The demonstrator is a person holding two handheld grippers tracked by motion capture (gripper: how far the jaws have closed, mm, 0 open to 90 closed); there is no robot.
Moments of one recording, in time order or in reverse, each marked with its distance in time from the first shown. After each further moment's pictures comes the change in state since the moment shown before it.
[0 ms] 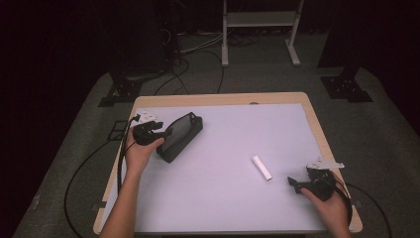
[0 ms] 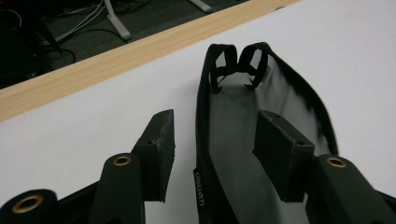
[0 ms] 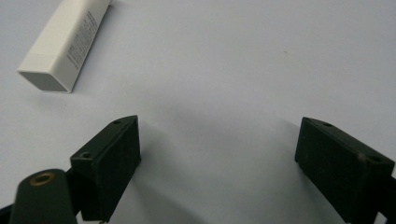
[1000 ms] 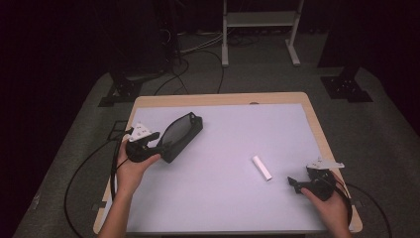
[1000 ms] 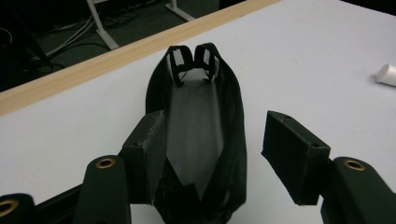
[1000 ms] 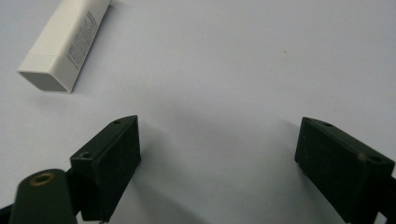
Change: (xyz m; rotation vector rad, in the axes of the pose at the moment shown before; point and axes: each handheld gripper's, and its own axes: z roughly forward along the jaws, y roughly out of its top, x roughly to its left) left arm -0.036 -0.012 -0.055 -0.055 -0.038 0.036; right arm 0.000 0.000 0.000 0.000 0.000 0.000
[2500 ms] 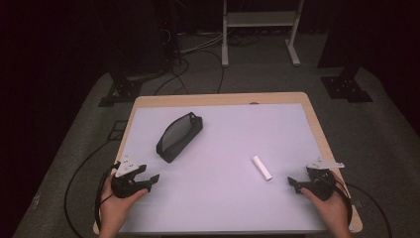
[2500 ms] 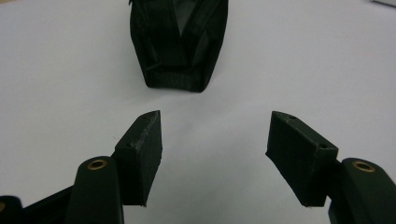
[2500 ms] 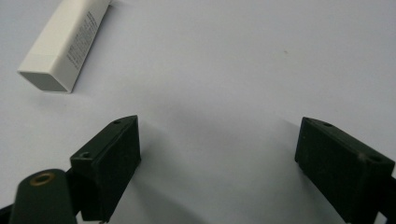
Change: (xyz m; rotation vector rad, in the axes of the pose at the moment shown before) left arm -0.023 -0.080 -0.049 0.113 0.011 -0.070; right arm 0.000 0.000 0.000 0.001 0.001 0.002
